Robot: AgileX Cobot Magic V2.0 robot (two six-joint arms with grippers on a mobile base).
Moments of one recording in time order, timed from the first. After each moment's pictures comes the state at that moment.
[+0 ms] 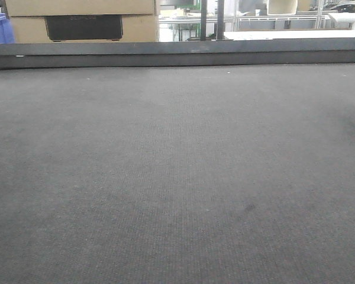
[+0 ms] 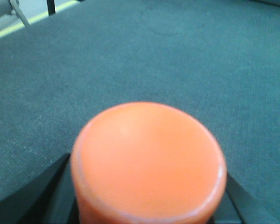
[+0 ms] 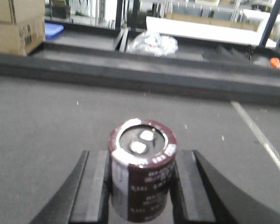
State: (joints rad) left arm 0.08 1.99 -0.96 -0.21 -0.60 -0.02; right arm -0.02 1.13 -0.77 -0.02 -0.14 -0.04
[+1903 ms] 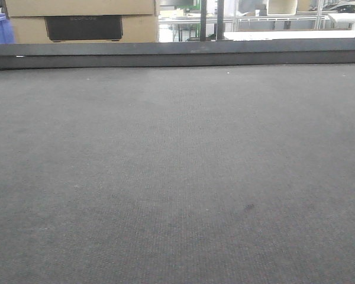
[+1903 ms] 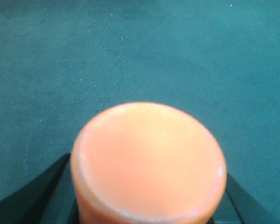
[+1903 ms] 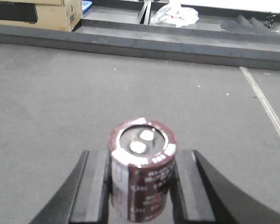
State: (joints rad) left arm -0.08 0.73 -1.03 -0.13 0.93 0.11; right arm 0.06 0.46 -0.90 0.11 0.78 -0.11
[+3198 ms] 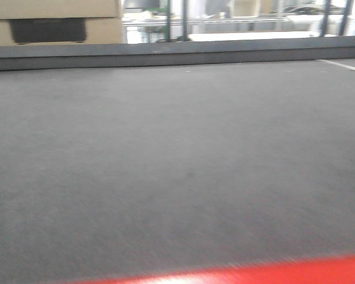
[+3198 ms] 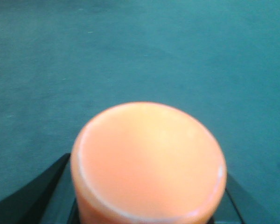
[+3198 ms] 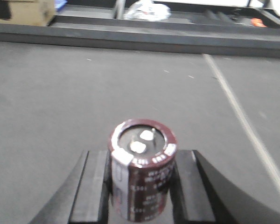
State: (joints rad) left arm -0.08 0.72 -1.03 -0.12 0.93 0.11; right arm 0.06 0.46 -0.90 0.11 0.78 -0.11
